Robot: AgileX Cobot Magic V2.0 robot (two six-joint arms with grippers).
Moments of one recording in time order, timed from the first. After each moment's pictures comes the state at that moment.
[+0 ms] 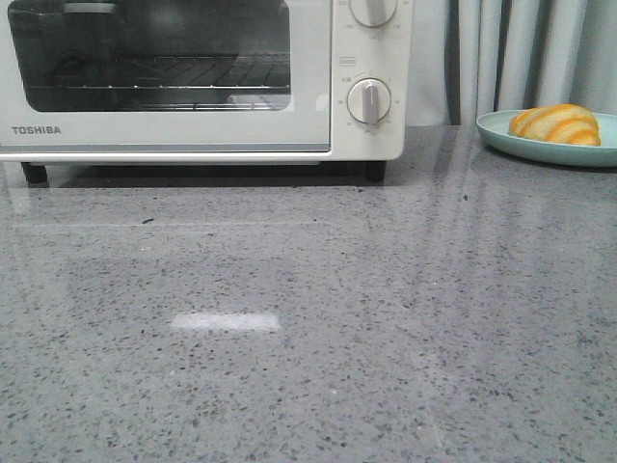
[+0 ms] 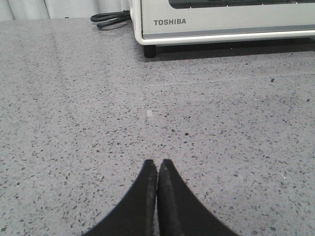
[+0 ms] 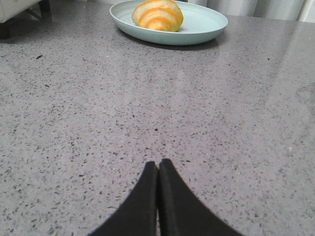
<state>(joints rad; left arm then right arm) -0.13 0.00 0.00 -0.02 0.34 0.13 0.05 -0.02 0.01 -0.22 0.33 0.10</state>
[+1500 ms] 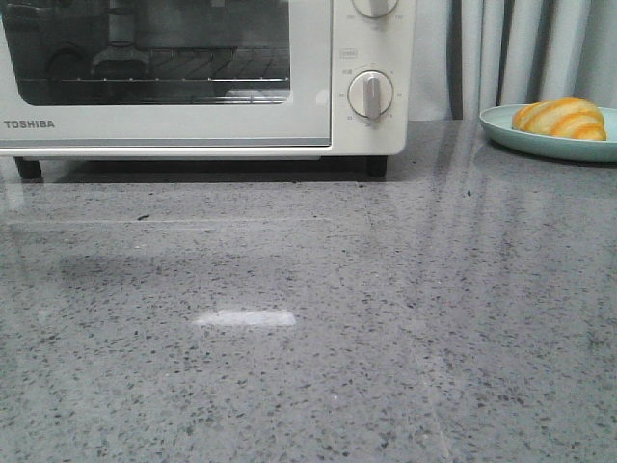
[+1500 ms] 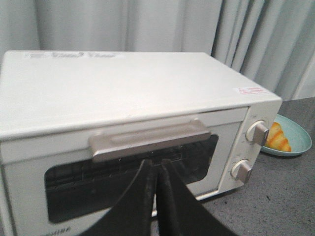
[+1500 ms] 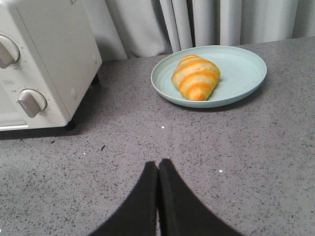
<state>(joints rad) -0.25 0.84 -0.84 -0.86 0.35 0.84 0.05 0.37 -0.40 0.14 0.35 -0.02</state>
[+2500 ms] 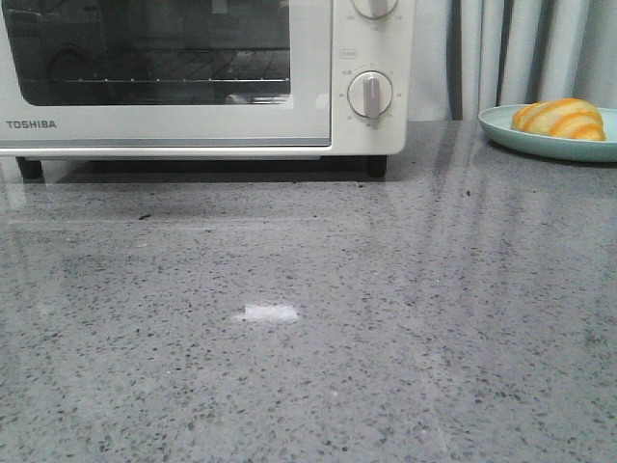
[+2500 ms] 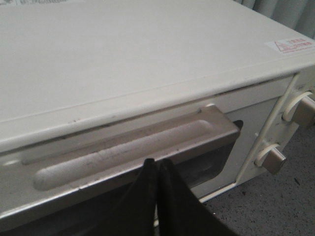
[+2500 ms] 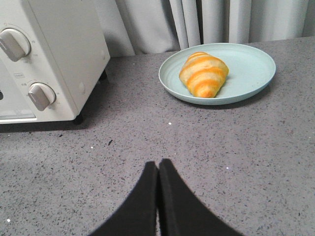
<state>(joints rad) -0.38 1.27 -0.99 -0.88 0.21 0.91 0.08 0.37 -0.40 0.14 0.35 -0.02</state>
